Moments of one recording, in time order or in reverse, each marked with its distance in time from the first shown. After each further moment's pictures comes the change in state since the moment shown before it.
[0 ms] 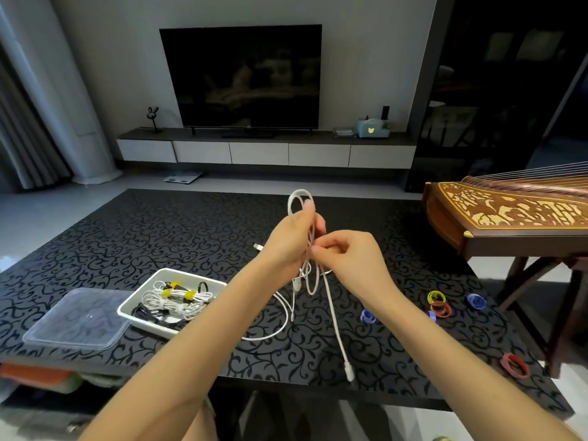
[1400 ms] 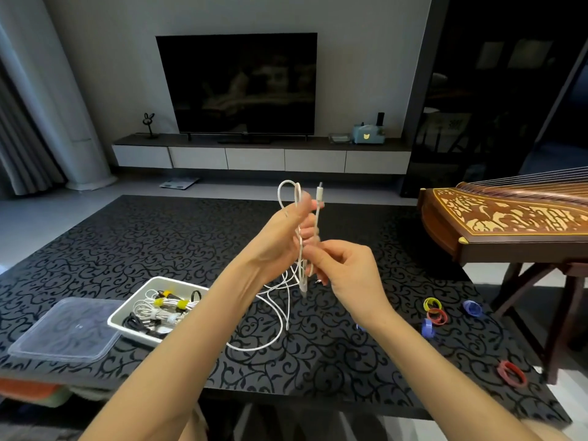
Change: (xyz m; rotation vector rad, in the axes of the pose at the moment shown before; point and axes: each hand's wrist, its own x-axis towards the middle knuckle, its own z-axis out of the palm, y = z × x) left_hand 0.016 0.008 -0.012 -0.293 -0.279 0.055; right_hand -0.006 0.001 0.003 0.349 -0.020 -0.102
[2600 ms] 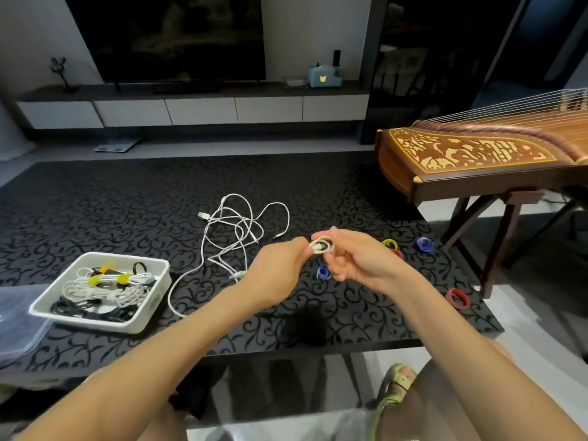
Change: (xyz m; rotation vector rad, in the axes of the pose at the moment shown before) left_hand -0.013 -0.122 0.010 1.475 -0.079 0.168; right_hand -0.021 0.086 -0.093 0.330 -0.096 0.692
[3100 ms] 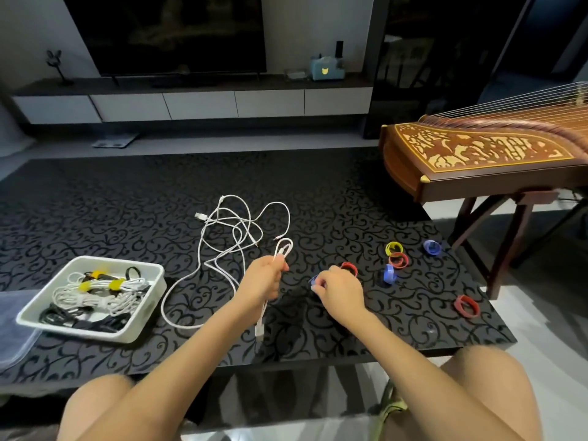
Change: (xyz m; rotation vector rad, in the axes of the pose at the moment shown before) left_hand 0.008 -0.040 0.038 -1.033 0.034 -0.701; right_hand 0.057 0.099 -0.005 -1.356 0.356 -0.106
